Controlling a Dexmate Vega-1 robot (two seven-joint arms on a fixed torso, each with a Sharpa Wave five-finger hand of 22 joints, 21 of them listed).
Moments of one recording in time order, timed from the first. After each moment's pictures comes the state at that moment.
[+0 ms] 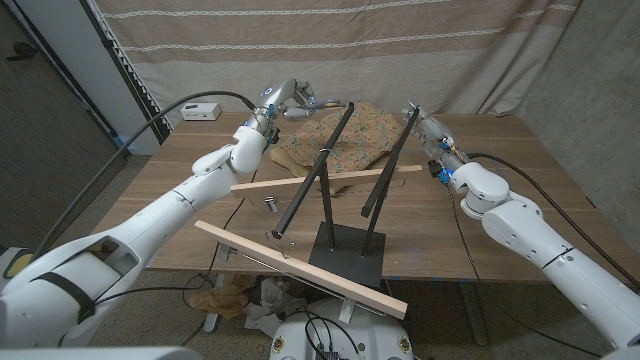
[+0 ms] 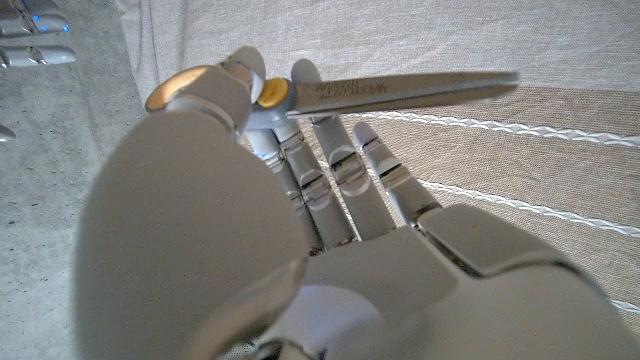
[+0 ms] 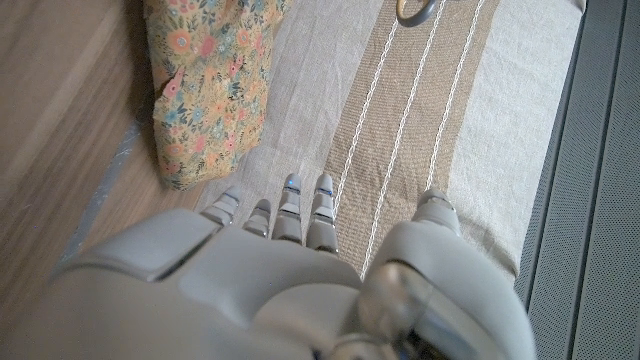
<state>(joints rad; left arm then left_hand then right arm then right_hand) 0.55 0.63 0.63 -1.51 0.42 -0.13 0.39 1.20 -0.18 0.60 -0.15 0.30 0.92 -0.09 0.92 0.40 1.11 -0.17 0.49 0.50 1.30 -0.18 0.27 0.41 0.54 -0.05 0.27 0.18 -1.00 -0.70 -0.30 -1.85 0.63 0.00 -0.19 0.40 0.14 -0.10 -0.11 0.41 0.26 0.01 0.25 0.19 0.18 0.10 0.26 0.19 -0.12 0.07 0.18 0.17 -0.12 0.14 0.19 0.18</state>
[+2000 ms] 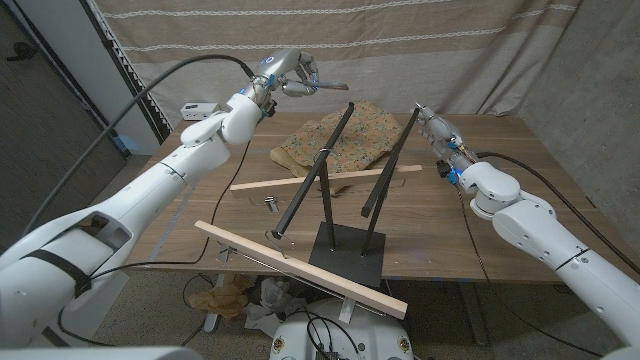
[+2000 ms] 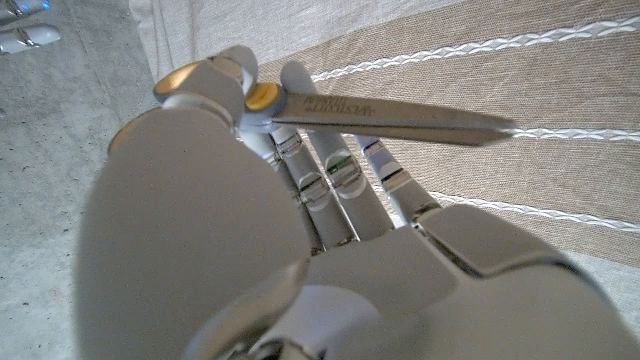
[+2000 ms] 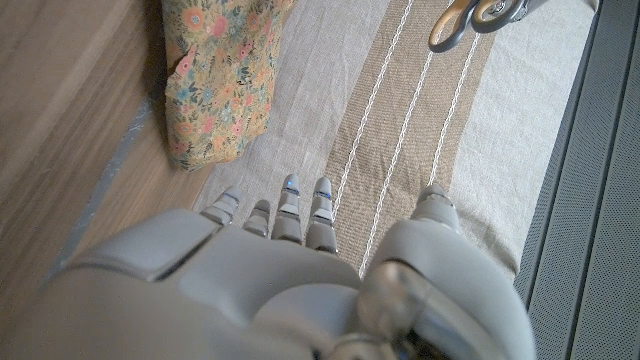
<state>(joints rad) 0.42 0.64 0.63 -1.49 0.48 -0.20 0.28 1.22 -0.20 0.47 -0.10 0.46 0.95 -0.12 0.94 0.40 1.08 -0.19 0.58 0.45 1.22 -0.24 0.45 0.47 0.39 -0.04 0.41 0.24 -1.03 -0.74 -0.27 -1.88 0.64 -0.02 -0.19 0.42 0.13 -0.09 -0.12 0.39 0.21 0.02 0.23 0.19 0.17 0.11 0.25 0.19 -0.13 0.08 0.18 0.17 -0.12 0.14 0.19 0.18</state>
